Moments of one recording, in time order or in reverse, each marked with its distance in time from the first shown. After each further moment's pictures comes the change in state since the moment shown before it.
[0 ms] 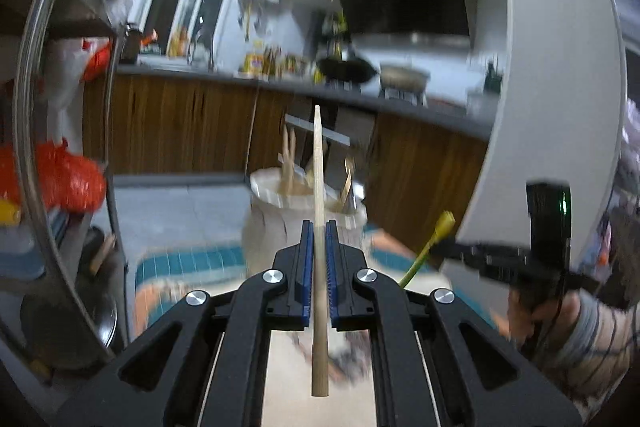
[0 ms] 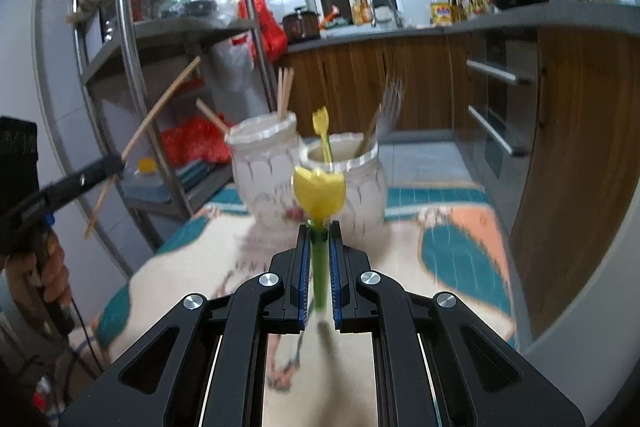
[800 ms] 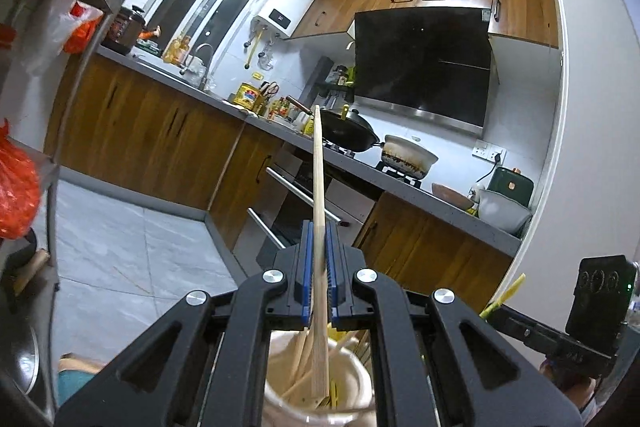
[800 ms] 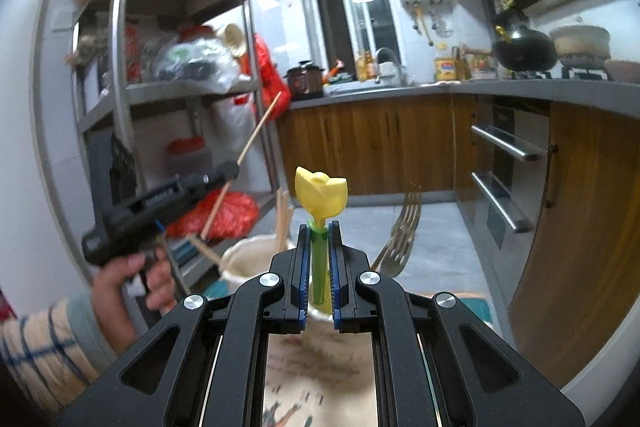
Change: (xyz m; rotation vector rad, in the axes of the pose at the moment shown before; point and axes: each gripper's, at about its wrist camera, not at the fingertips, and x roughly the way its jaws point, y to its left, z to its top) left arm 0.149 0.070 0.064 -0.224 -0.163 -0.138; right arm 0.018 -0.003 0.083 -0.013 -0.182 0.006
